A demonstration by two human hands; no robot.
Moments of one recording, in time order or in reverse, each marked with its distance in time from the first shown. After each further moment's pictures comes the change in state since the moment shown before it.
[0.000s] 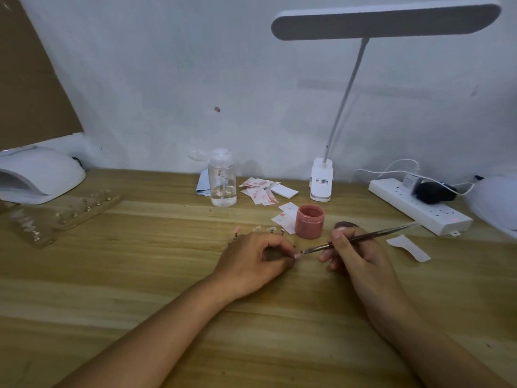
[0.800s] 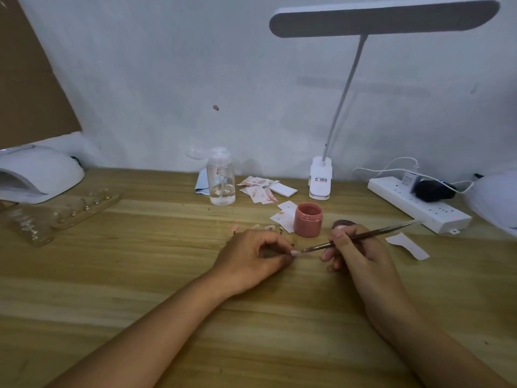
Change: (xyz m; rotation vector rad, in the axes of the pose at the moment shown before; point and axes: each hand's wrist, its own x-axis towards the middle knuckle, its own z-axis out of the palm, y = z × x) left_hand 0.003 -0.005 0.001 -0.188 -0.021 -0.011; right_hand -0.001 0.000 -0.003 0.008 0.021 -0.003
